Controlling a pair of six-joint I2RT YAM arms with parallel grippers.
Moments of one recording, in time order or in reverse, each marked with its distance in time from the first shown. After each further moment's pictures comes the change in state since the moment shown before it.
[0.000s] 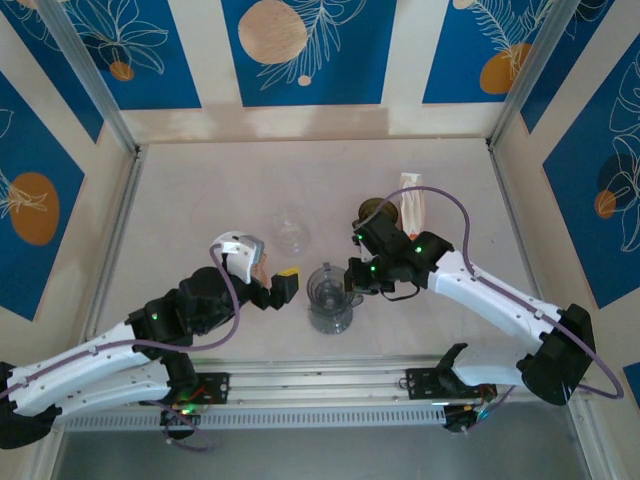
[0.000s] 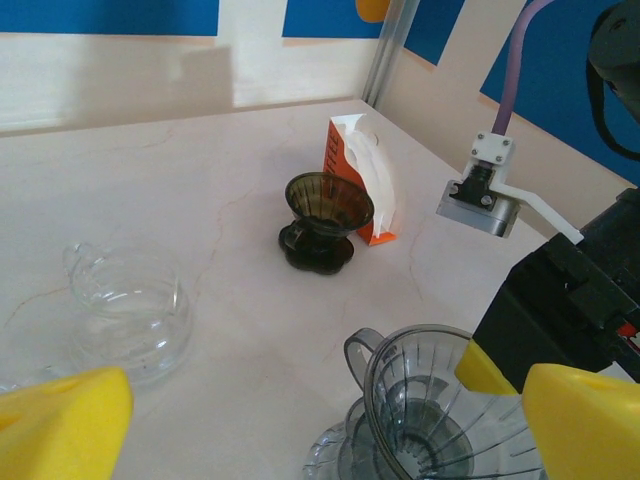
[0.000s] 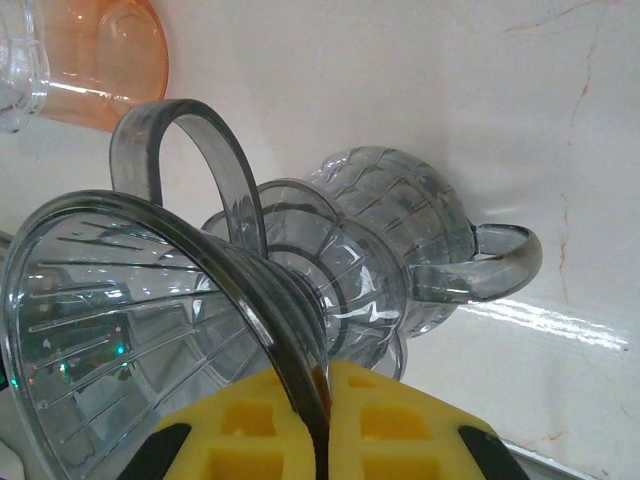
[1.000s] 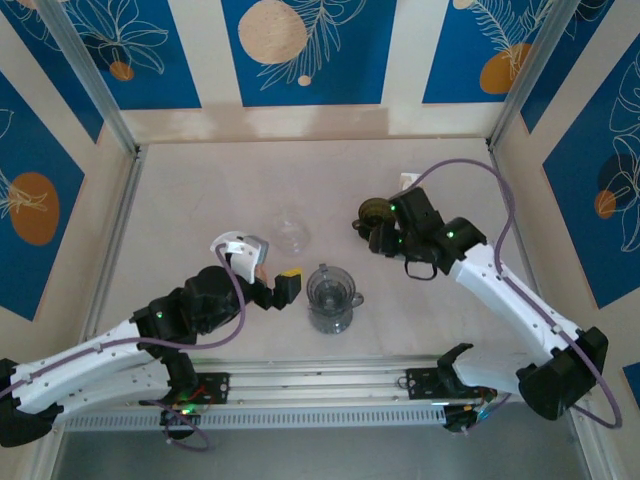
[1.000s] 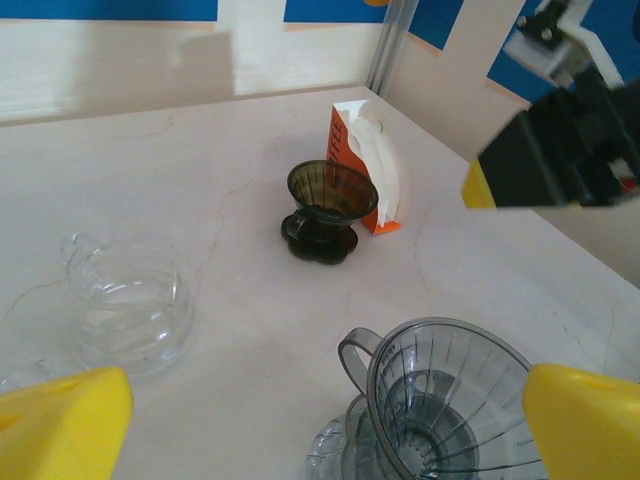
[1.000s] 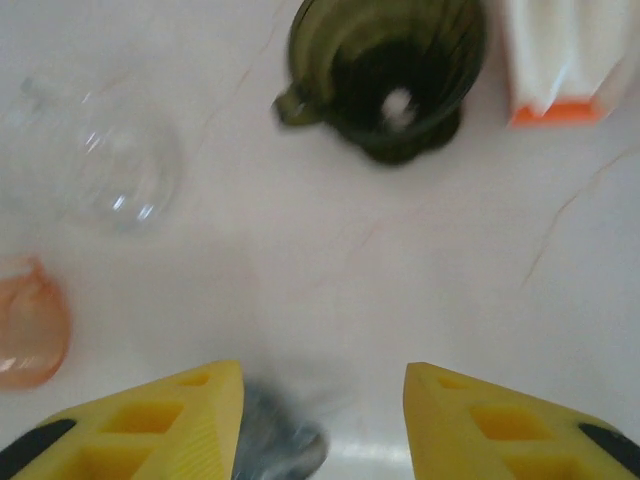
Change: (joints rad) left arm 0.000 0.028 0.000 0.002 0.001 0.000; right arm -0.290 -0.019 0.109 0.010 0.331 -0.145
